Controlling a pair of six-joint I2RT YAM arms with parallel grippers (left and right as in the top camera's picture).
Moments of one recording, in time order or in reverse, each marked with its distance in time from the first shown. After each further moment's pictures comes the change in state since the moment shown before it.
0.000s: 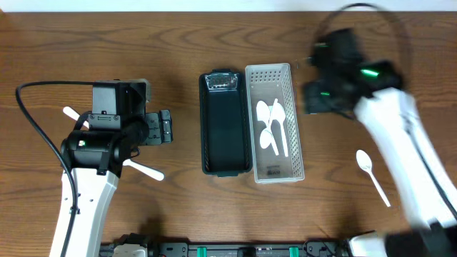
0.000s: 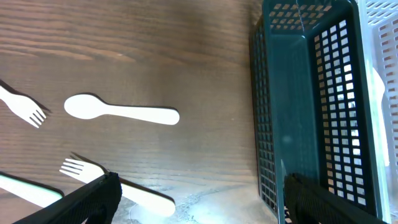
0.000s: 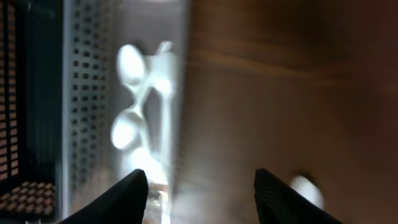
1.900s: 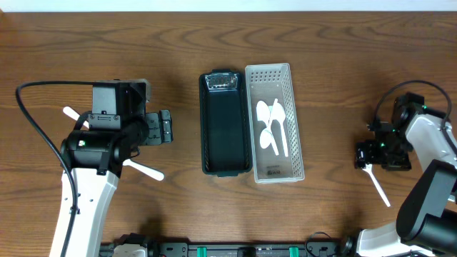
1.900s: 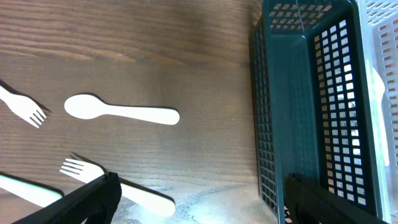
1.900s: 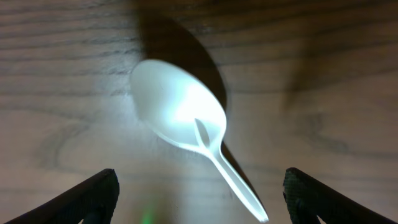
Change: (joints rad) left arm 0.000 0.000 0.000 0.000 0.000 0.000; right arm -0.574 0.149 -0.560 0.201 0.029 -0.387
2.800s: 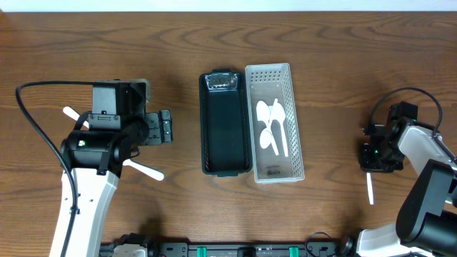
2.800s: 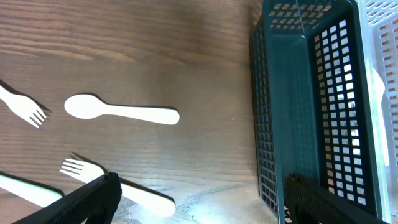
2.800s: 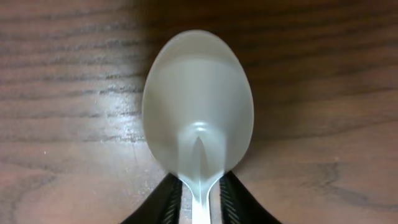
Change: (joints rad) left arm 0.000 0.000 0.000 0.000 0.000 0.000; right arm 0.000 -0.008 -0.128 0.228 0.008 -0.022
